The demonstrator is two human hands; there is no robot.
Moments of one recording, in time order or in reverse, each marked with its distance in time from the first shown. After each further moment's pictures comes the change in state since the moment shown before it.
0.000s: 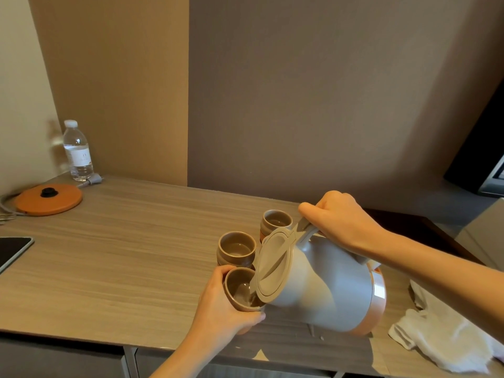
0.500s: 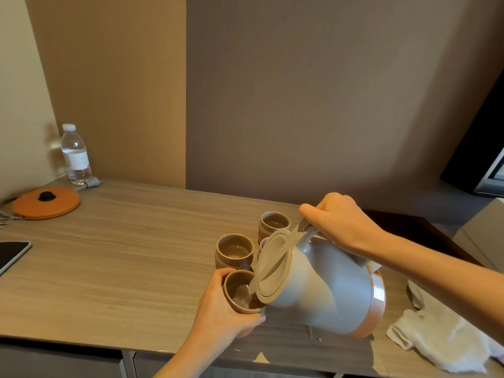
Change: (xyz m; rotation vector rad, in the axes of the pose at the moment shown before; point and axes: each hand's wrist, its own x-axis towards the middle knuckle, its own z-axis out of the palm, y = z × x) left_hand 0.001 0.001 0.003 -0.022 -0.003 -0.028; right_hand -0.001 0.002 -0.004 0.013 0.004 0.002
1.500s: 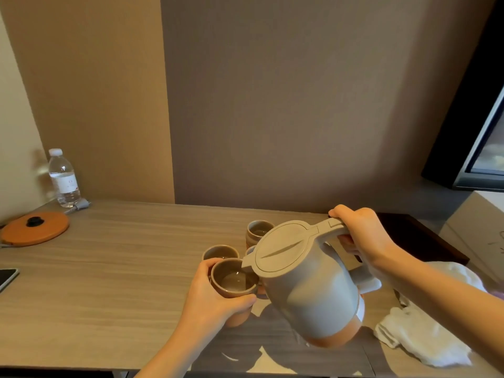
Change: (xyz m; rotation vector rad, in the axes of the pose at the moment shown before) left_hand 0.008 0.046 -0.003 -0.108 0.058 -0.006; right_hand -0.034 0.045 -0.028 0.662 0.202 0.362
